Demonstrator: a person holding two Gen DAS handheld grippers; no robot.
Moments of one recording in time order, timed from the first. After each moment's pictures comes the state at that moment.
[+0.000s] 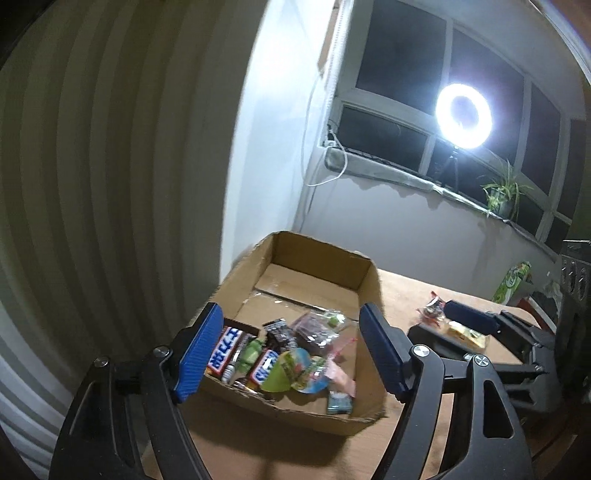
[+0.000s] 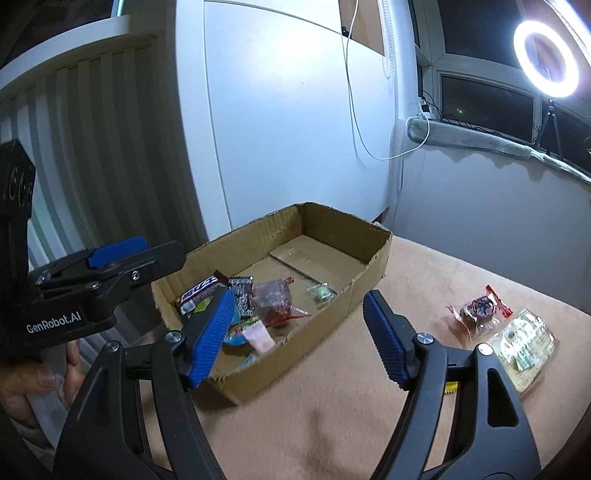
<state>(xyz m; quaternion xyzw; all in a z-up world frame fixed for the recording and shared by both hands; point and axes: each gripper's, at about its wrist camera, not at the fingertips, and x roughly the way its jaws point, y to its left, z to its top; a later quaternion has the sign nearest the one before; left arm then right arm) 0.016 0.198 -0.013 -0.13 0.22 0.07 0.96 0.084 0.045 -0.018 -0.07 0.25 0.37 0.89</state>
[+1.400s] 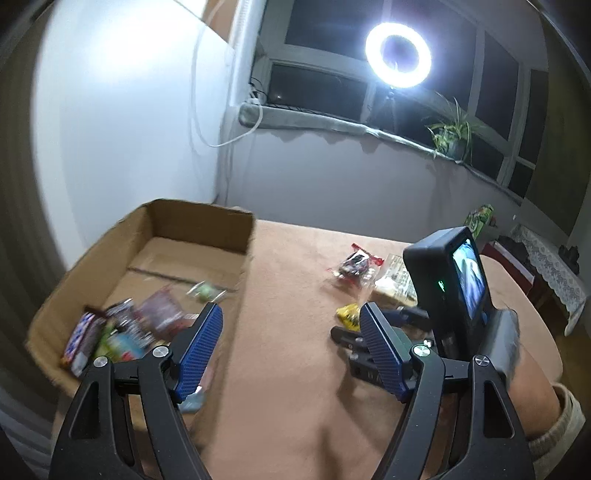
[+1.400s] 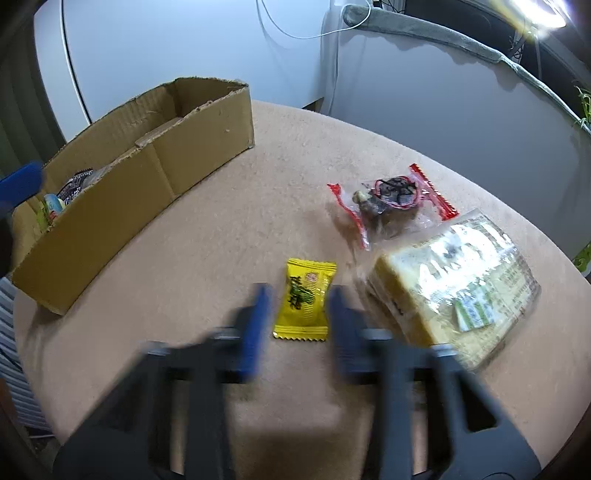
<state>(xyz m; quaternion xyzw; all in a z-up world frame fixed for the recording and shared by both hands) 0.079 0.082 -0.025 -0.08 0.29 -0.04 0.95 0.185 -0.032 -0.100 -0.13 0.43 0.27 0.85</state>
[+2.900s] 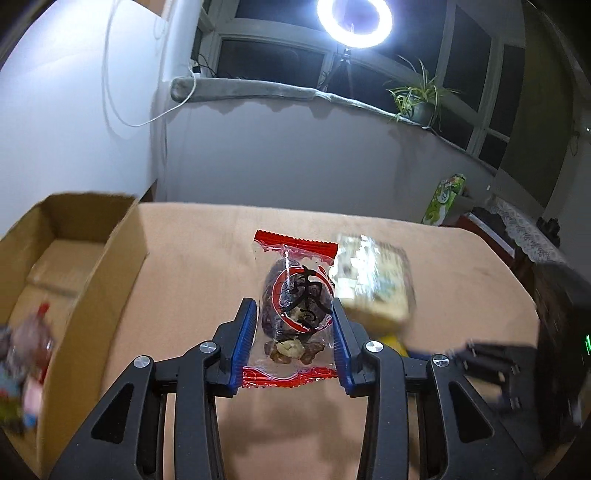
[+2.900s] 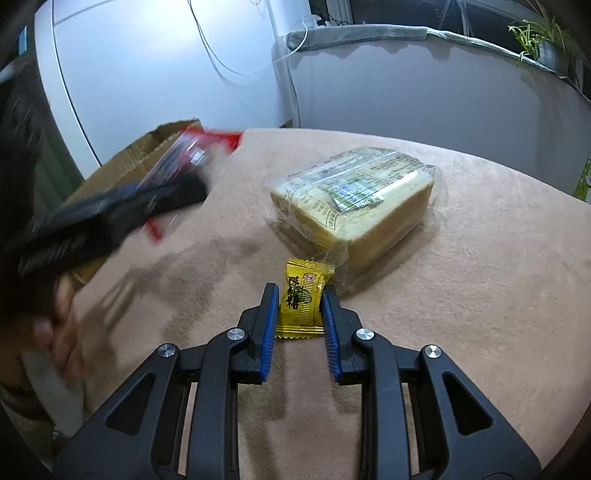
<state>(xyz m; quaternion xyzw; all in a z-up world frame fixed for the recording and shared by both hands) 0.121 0.019 -0.062 -0.07 0.32 -0.11 0.94 0.138 -0.153 -0.099 -0.01 0.39 0.27 0.88</state>
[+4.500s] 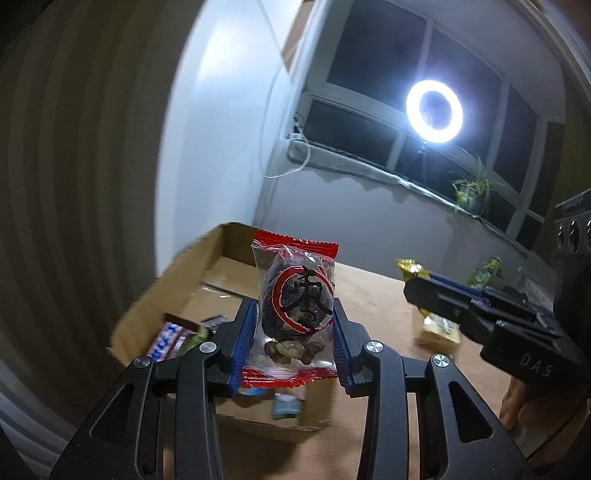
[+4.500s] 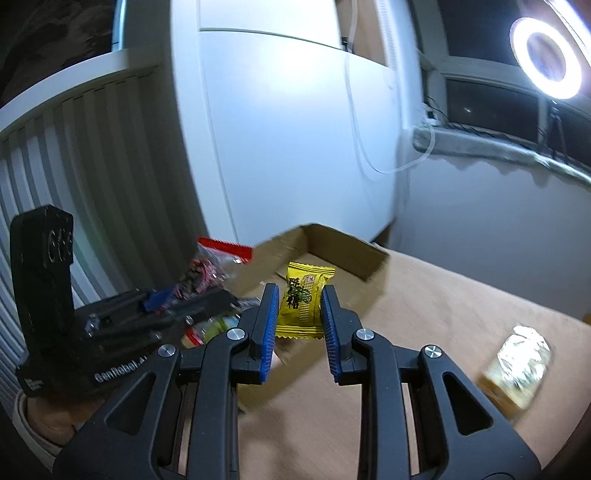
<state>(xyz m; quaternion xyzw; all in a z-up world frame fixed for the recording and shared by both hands) 0.031 0.182 -0.021 -0.15 0.23 0.00 0.96 0.088 0.041 0.017 -0.05 0.25 0.39 0.88</state>
